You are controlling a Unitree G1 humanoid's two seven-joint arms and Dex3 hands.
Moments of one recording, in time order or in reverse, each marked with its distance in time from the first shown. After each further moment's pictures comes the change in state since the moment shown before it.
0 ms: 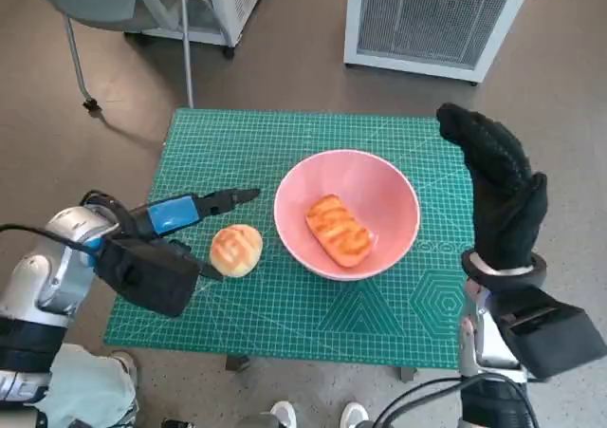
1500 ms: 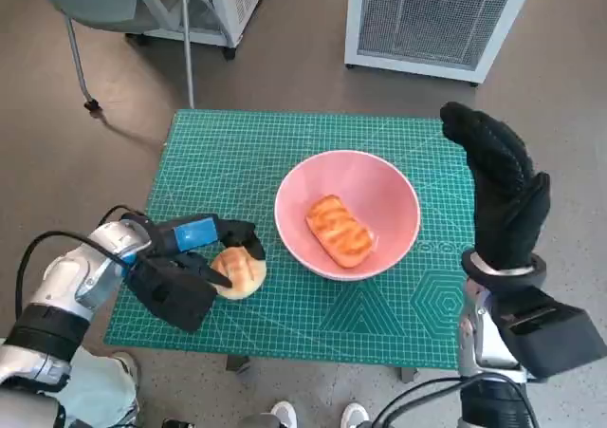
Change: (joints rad) left arm -0.058 -0.027 -0.172 0.256 0.132 -0.266 0.248; right arm 0.000 0.003 0.005 0.001 -0.003 -0.002 -0.017
